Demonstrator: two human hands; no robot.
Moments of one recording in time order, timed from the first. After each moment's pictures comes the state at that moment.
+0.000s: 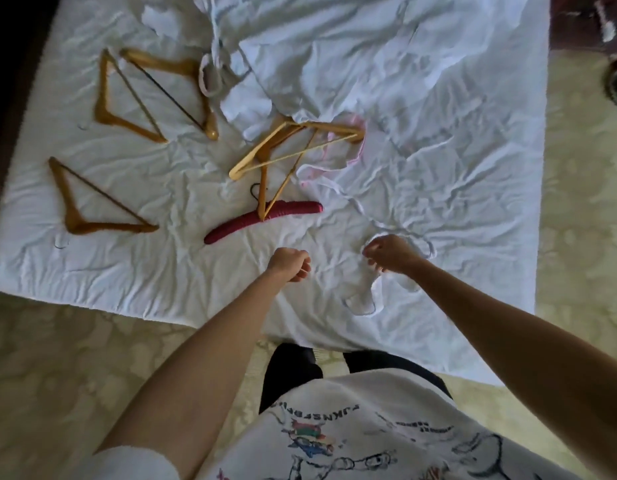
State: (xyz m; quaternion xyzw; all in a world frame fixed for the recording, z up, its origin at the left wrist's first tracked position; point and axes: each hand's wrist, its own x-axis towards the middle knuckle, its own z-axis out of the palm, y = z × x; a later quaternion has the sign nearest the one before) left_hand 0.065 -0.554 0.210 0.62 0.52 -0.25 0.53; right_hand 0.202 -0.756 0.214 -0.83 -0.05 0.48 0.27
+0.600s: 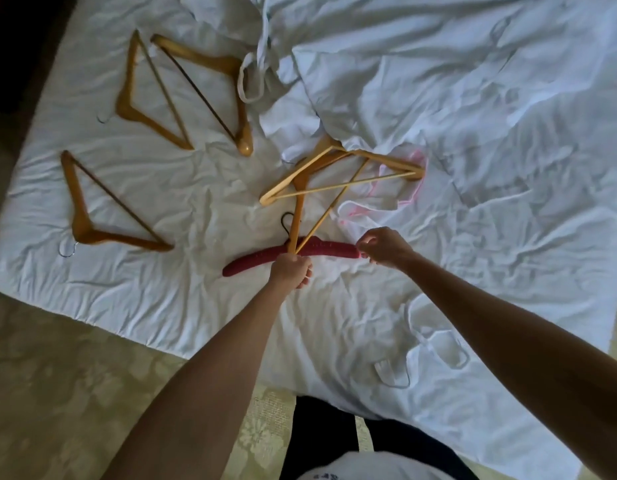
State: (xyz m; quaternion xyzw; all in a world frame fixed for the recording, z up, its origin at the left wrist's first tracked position) left_hand 0.130 -0.425 0.137 0.59 0.58 -0.19 0.53; right_hand 0.302 -0.569 0.131 -0.83 -0.16 0.49 0.22
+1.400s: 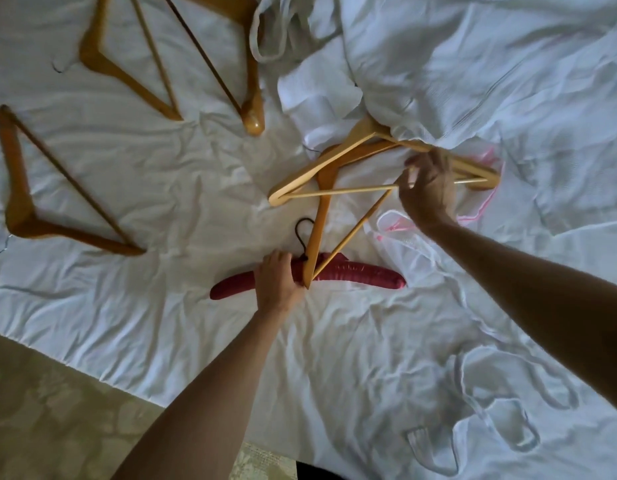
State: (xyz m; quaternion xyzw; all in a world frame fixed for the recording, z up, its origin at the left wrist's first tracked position) left_hand 0.100 -0.364 -0.026 0.85 0.44 -0.14 0.26; right_hand 0.386 -0.464 -0.014 -0.92 -0.31 0.02 0.23
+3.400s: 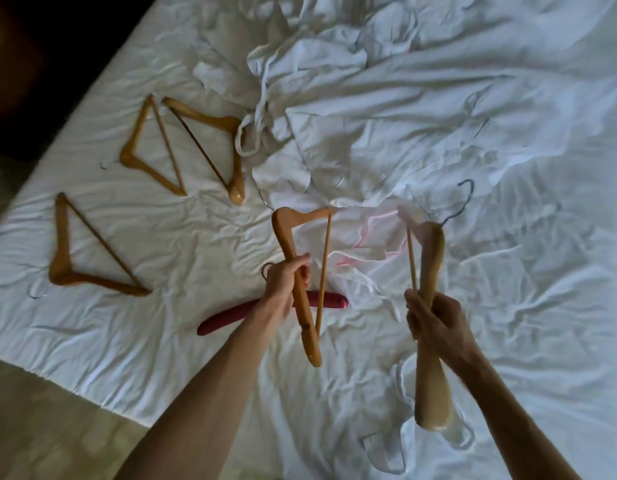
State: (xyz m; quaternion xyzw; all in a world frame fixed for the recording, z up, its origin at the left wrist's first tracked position) left_hand 0.191 -0.421 0.135 0.43 0.52 0.04 0.74; right_hand 0.293 -0.671 0.194 -0.76 -0.12 0.33 0.54
